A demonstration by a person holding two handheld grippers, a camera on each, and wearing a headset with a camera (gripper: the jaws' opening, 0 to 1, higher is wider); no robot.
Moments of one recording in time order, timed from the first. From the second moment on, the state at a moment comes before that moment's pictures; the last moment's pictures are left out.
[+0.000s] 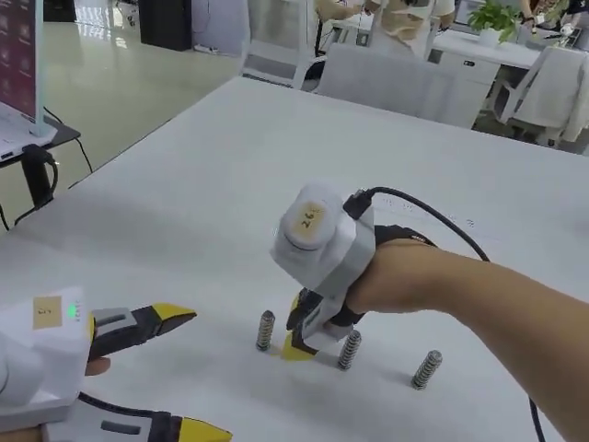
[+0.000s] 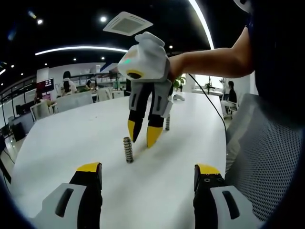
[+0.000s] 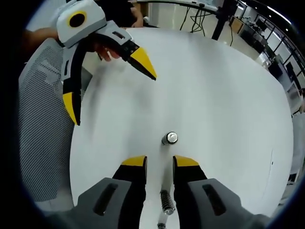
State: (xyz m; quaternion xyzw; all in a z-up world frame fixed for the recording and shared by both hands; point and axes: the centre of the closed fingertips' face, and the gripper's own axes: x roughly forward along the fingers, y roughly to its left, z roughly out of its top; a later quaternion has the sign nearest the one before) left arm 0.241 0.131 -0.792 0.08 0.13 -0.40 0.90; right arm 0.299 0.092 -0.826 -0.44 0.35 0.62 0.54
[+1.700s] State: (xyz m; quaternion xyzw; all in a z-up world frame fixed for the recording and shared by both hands) left arm 0.239 0.117 -0.792 0.08 0.14 -0.42 0.89; right arm 0.252 -0.006 -0.809 -0.32 0.33 0.58 0.67
